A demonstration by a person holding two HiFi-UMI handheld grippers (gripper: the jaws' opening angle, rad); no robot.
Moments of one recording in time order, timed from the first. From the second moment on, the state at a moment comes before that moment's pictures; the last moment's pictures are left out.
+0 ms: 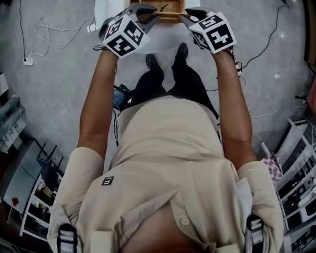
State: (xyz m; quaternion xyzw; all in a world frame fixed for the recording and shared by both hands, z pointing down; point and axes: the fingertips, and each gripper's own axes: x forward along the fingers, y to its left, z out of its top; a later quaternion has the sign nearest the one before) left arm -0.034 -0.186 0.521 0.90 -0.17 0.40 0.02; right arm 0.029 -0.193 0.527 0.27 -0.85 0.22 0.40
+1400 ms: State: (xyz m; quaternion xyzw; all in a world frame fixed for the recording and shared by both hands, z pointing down) left arm -0.053 -0.136 0.463 0.92 -0.15 0.37 0.03; right arm 0.020 -0.112 0.549 0.23 -0.81 0.25 0.47
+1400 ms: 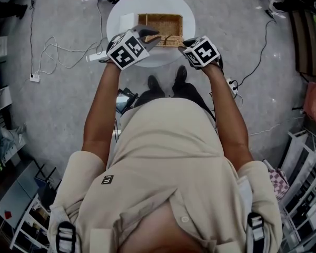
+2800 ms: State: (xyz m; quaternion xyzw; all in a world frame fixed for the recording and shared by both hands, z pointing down) left arm -0.099 -0.148 0.194 0.94 -0.33 0.00 0.05; right arm -0.051 -0.147 0.259 0.30 -0.94 0.06 0.16
